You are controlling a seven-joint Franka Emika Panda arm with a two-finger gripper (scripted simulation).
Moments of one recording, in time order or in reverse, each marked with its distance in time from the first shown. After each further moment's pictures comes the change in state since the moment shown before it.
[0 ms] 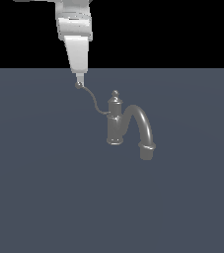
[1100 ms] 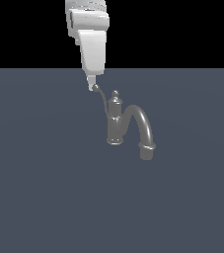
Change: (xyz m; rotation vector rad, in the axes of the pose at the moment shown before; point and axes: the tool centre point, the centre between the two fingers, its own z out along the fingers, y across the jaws) arm 0.028 0.057 -0.002 0.007 0.002 -0.007
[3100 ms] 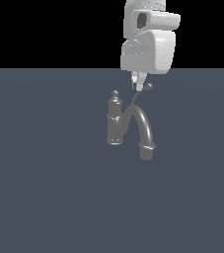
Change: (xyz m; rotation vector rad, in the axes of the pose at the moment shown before) arm 0.123 0.027 0.000 -0.013 -0.006 -0.033
